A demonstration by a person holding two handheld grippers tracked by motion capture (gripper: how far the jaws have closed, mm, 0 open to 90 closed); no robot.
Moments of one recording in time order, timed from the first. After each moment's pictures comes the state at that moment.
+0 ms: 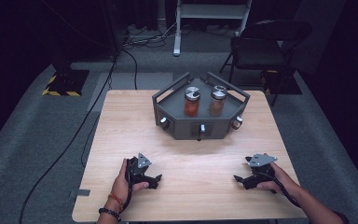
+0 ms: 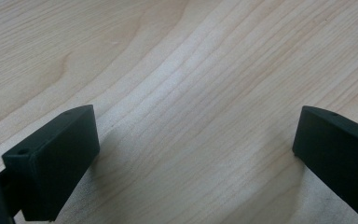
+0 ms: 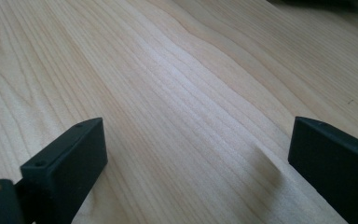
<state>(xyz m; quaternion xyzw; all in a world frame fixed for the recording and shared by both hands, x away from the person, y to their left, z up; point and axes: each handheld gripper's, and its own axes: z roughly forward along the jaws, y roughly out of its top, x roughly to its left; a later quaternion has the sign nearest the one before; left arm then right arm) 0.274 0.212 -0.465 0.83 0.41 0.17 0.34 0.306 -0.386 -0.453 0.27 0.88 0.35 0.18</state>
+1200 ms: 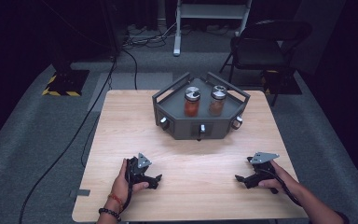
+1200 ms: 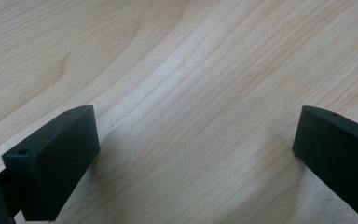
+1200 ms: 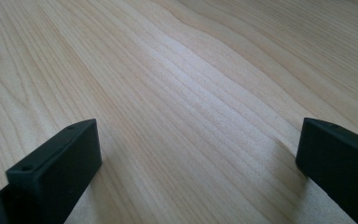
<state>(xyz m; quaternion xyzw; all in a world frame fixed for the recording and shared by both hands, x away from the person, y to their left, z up) 0.274 0.212 -0.465 0.83 0.41 0.17 0.34 0.319 -0.395 -0.455 0.29 0.87 0.36 0.14</state>
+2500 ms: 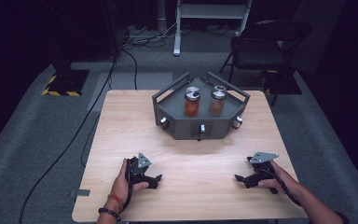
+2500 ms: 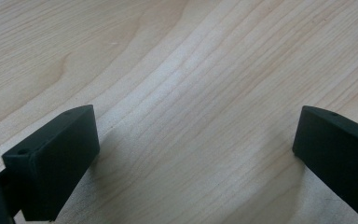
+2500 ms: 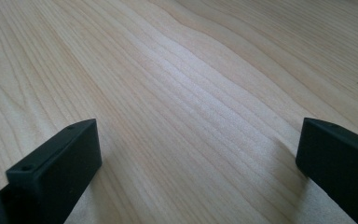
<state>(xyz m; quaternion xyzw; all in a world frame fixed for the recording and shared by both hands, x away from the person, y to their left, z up) 0.275 0.212 -0.465 0.83 0.41 0.17 0.34 0.318 -0.393 -0.455 0.30 0.87 0.36 0.15</state>
